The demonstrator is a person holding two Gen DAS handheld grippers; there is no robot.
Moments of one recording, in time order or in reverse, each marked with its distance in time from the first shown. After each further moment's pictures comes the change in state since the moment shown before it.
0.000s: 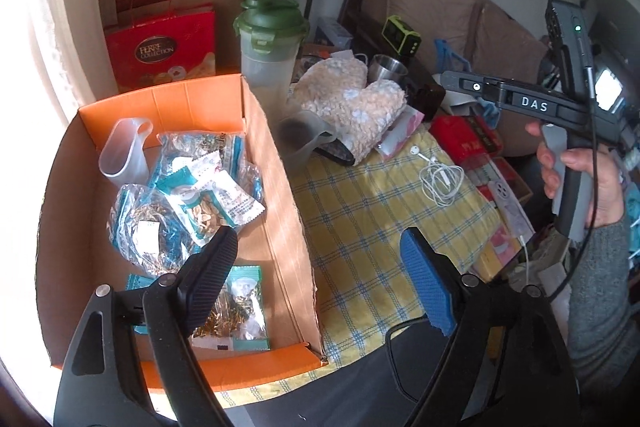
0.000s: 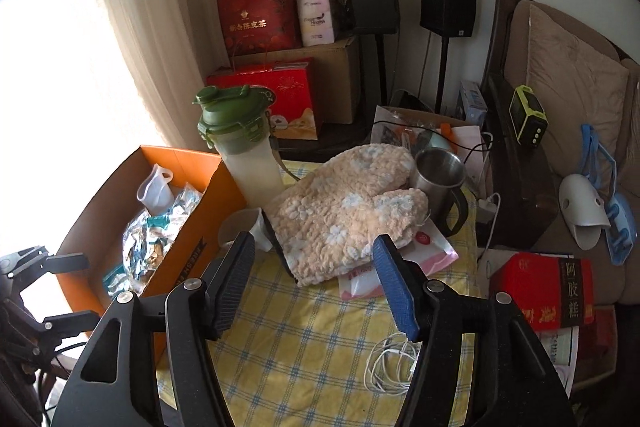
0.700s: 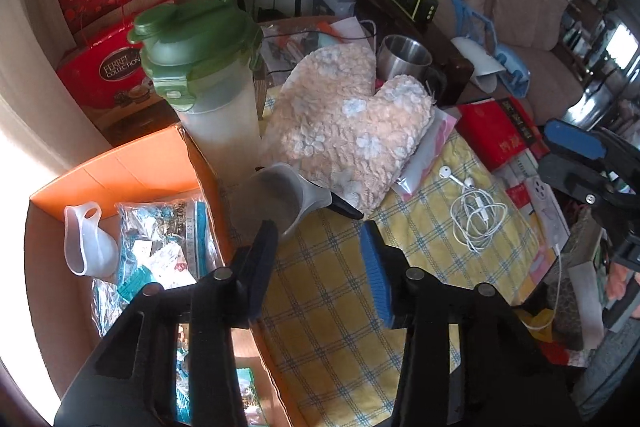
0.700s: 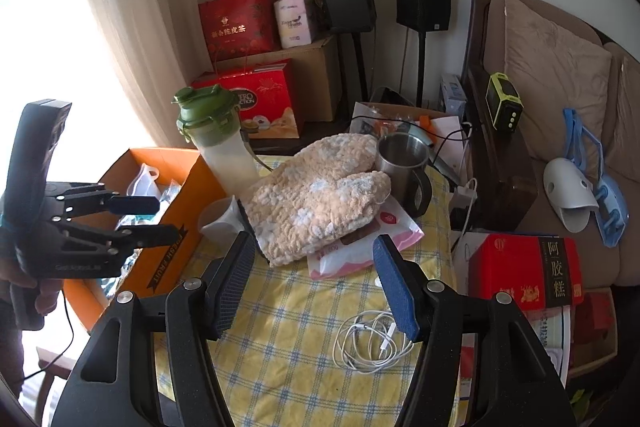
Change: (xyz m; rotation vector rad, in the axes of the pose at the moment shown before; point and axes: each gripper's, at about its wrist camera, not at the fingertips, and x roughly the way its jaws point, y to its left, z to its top) left arm 0.119 -0.033 0.096 0.079 0.178 0.134; right arm -0.017 -0.028 -0.021 0.045 -0.004 -0.018
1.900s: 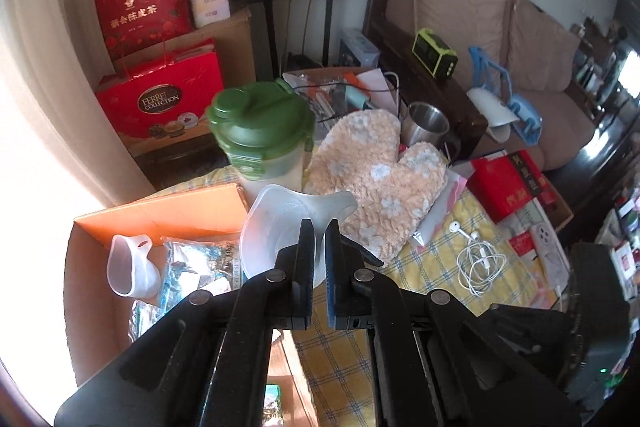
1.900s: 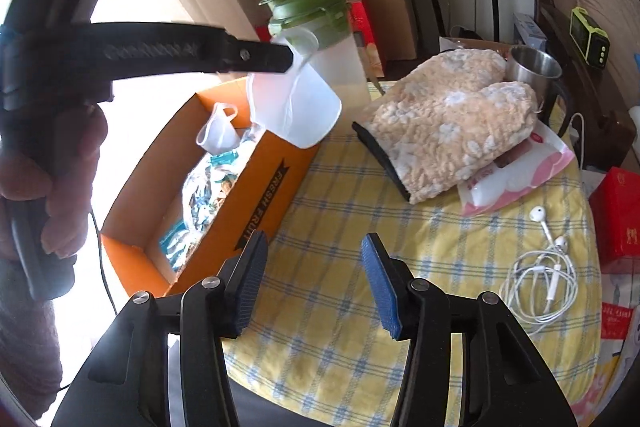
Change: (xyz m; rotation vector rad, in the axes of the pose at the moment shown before) left arm -0.063 0.027 0.009 -0.073 -0.189 0.046; right arm 0.064 0.085 -0.045 0.053 0.158 0.274
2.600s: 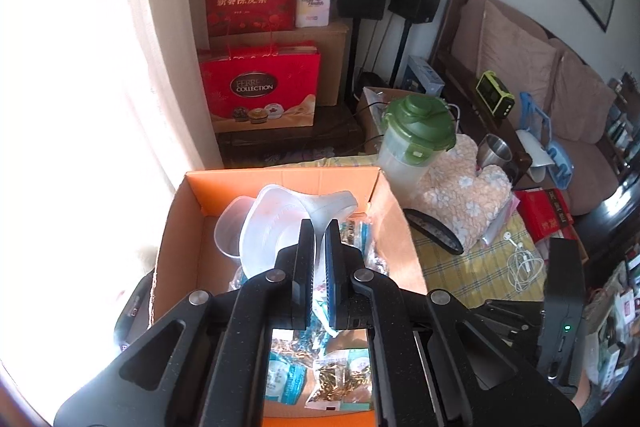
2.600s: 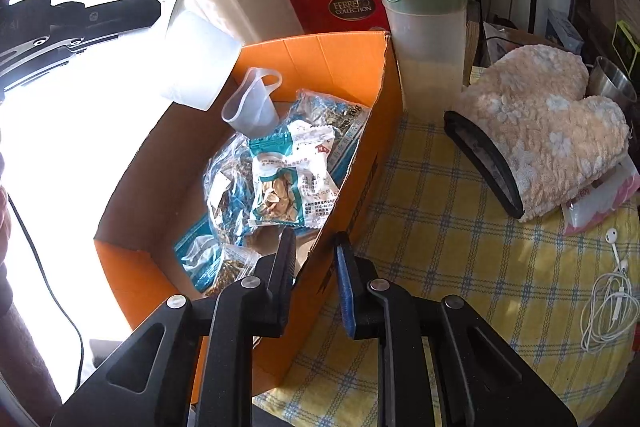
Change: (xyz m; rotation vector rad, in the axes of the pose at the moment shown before) left arm -0.054 0.120 -0.044 -0.170 -0.041 0.118; right arm 0.074 0.067 0.016 -0.055 0.104 -0.018
